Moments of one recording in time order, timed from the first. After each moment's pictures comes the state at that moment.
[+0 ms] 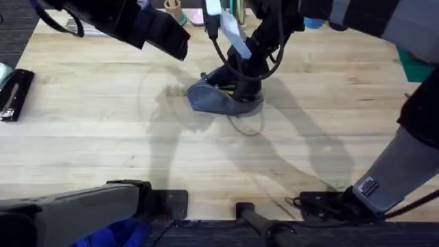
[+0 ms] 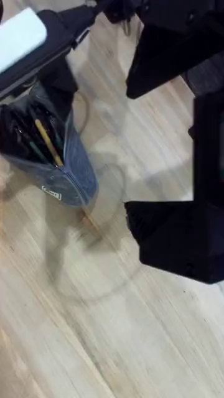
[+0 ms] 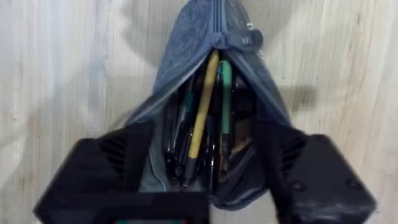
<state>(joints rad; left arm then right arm) -0.04 1.43 1.73 -1.53 0.36 0.43 0.49 1.98 1.65 -1.08 -0.48 -1.12</state>
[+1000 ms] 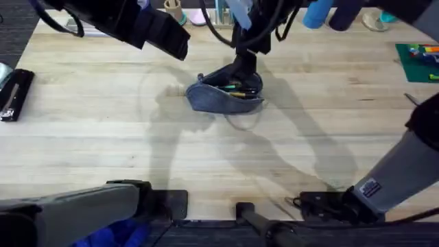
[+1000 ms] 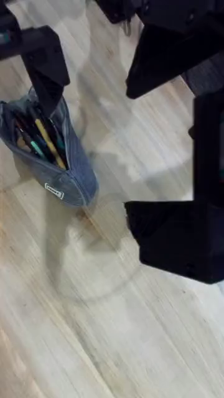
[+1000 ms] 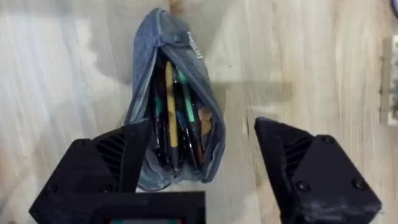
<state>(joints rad) -0.04 1.43 1.73 -1.53 0.36 0.43 0.49 1.95 1.84 -1.14 -0.38 -0.87</state>
